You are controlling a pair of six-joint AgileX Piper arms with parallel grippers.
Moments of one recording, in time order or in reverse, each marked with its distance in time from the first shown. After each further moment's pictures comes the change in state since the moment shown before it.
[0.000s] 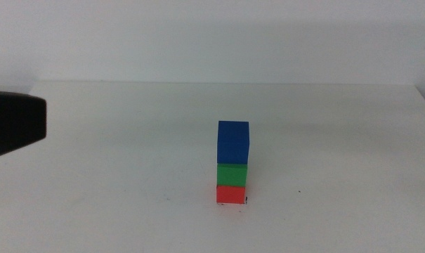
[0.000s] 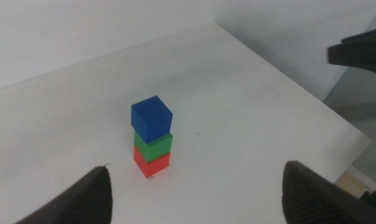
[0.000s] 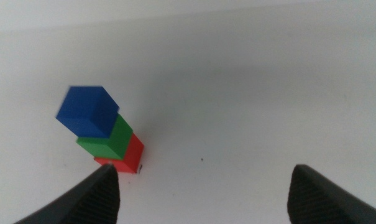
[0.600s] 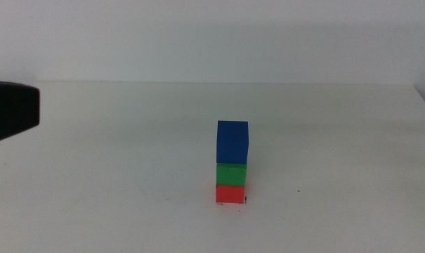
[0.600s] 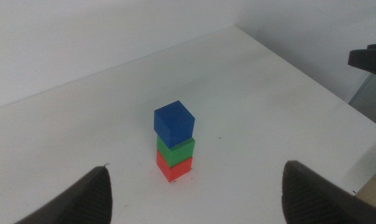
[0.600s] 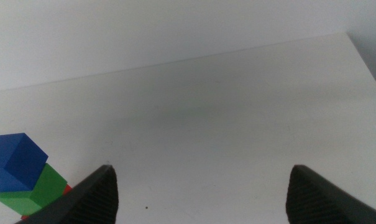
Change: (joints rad) left arm 0.000 0.000 0.000 0.078 -0.004 0.000; right arm -0.645 -0.139 0.322 0.569 -0.432 -0.677
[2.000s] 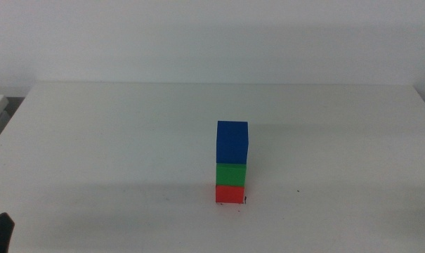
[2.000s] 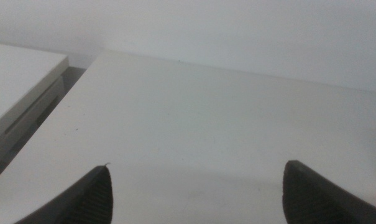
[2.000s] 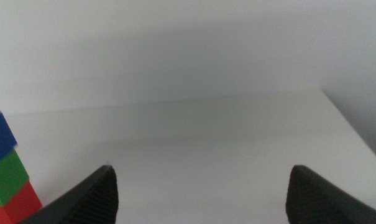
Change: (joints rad) left arm 0.758 -0.684 1.132 -0.061 -0.670 0.000; right arm -0.005 -0.554 0.512 -0.102 -0.272 -0.010
